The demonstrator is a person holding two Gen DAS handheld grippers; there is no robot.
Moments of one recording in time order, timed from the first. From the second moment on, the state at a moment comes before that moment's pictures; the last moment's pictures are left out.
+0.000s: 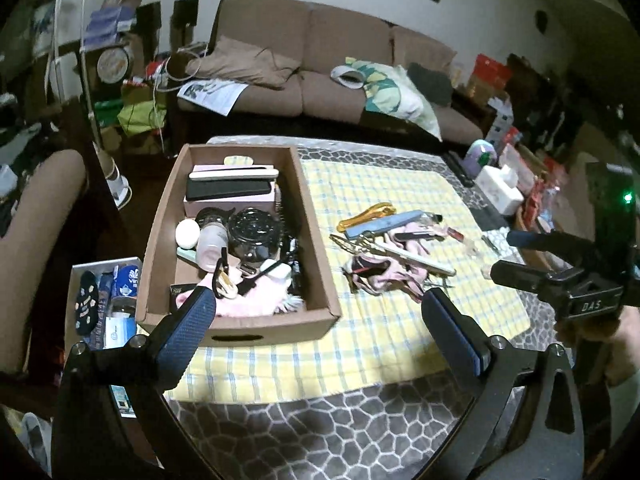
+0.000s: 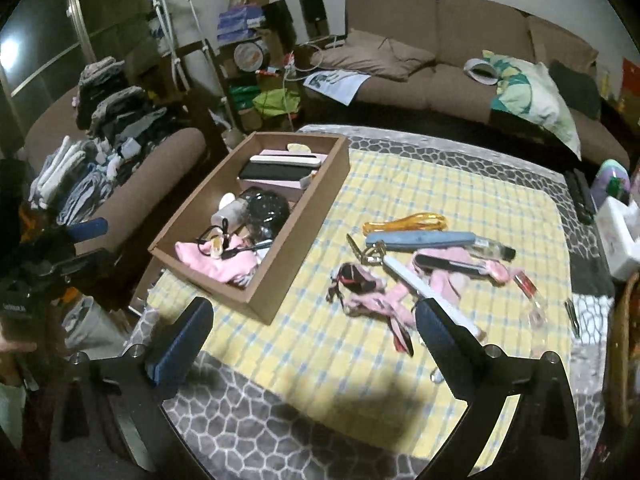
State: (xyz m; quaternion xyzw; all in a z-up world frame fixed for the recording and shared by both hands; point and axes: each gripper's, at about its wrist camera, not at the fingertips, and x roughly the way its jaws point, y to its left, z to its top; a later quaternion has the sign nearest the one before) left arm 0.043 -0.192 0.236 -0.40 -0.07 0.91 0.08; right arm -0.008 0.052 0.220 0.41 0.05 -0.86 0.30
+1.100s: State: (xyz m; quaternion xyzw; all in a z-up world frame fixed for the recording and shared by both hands) left arm -0.001 -0.064 0.149 -0.45 -0.07 0.88 0.16; right arm -0.025 0.197 0.130 0.45 -0.13 -0.87 0.18
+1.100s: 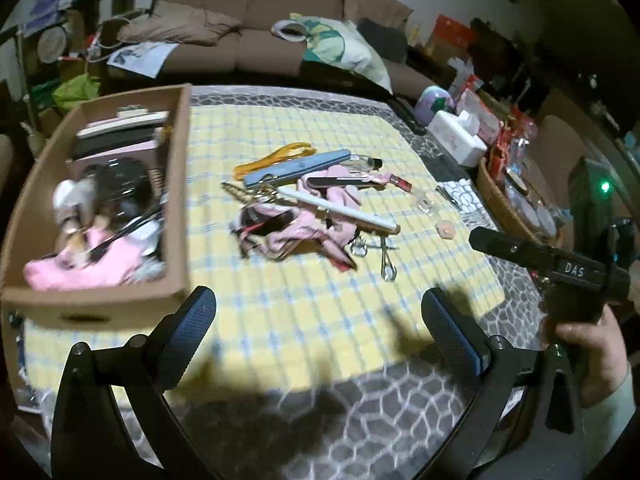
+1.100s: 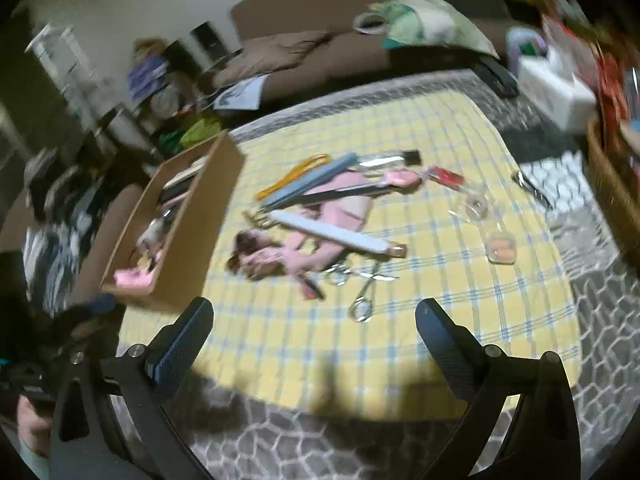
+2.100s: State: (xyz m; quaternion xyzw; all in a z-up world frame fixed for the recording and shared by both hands) left arm -0.199 -0.036 0.040 -0.52 -0.12 0.83 0.14; right arm -0.134 0.225 0.017 0.52 -0.32 -0.76 0.21
